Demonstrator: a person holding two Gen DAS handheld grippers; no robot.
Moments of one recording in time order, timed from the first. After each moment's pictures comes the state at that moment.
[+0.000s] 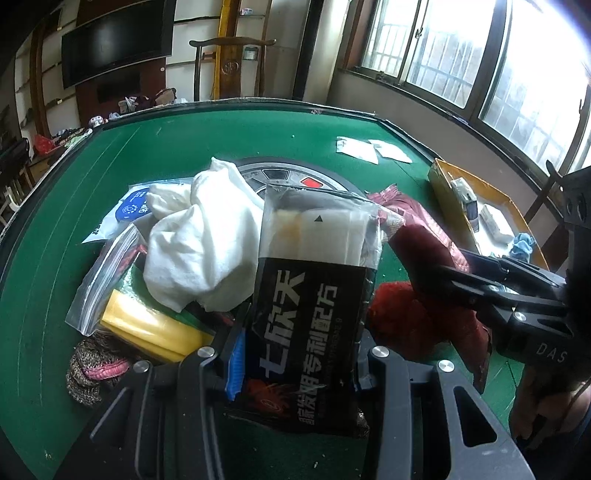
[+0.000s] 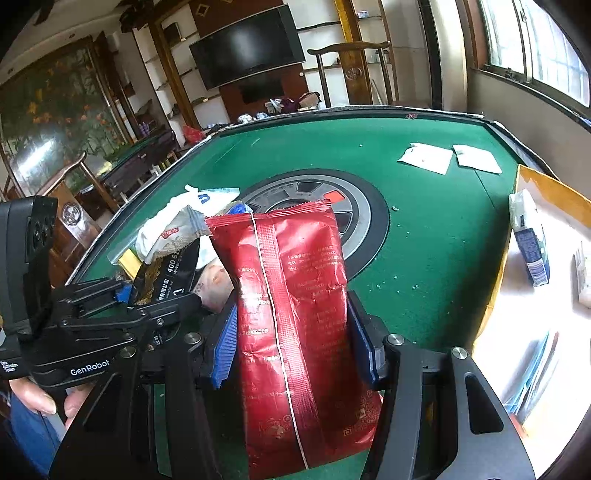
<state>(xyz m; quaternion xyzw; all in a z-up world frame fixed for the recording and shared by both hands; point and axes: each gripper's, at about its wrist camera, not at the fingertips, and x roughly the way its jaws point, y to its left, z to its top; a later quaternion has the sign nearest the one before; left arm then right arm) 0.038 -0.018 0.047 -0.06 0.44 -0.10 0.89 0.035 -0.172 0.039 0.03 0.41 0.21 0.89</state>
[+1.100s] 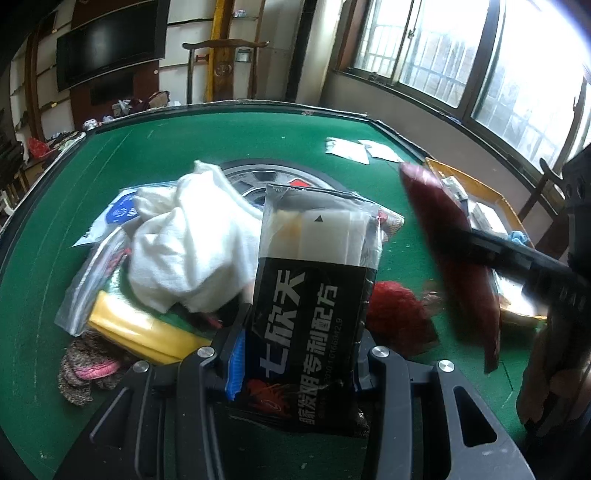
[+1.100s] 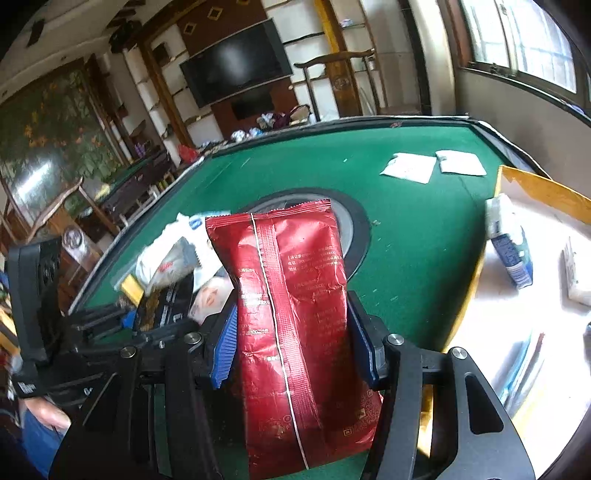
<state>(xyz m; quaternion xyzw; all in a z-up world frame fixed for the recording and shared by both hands) 0.036 -0.026 0.048 -0.06 0.43 -0.12 0.89 0.036 -0.196 0.051 0.07 0.39 0.20 0.90</state>
